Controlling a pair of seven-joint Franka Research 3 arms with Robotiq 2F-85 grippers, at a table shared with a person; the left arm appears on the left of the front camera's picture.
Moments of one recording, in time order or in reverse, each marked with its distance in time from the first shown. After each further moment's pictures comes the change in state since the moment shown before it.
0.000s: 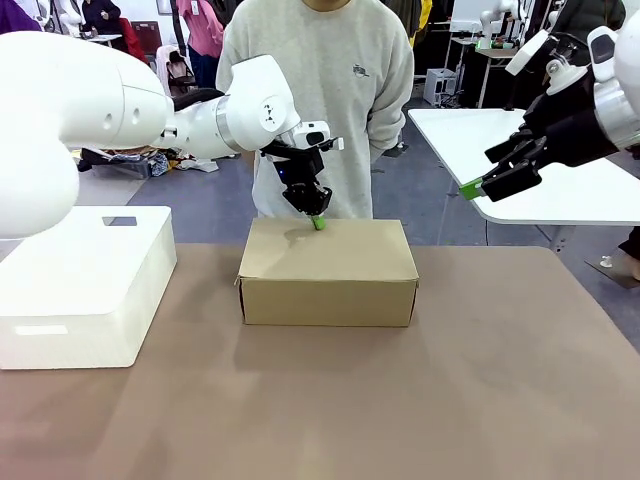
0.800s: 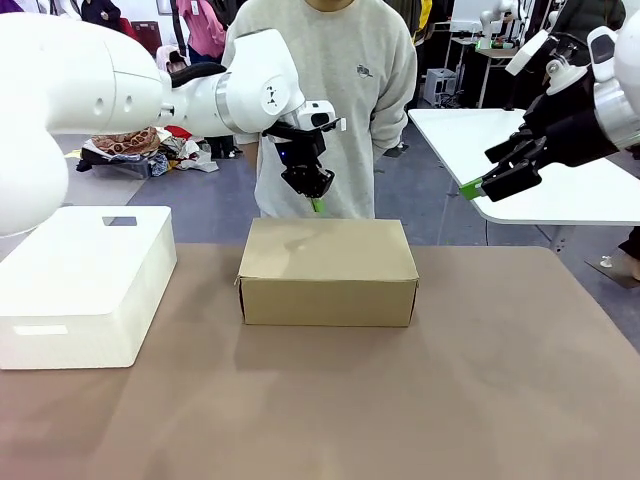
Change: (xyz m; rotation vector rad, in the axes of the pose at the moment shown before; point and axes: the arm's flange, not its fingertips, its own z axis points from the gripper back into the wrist) left arm 0.005 -0.021 0.038 0.101 -0.043 0.022; right arm 0.000 0.000 0.000 0.000 0.000 0.000
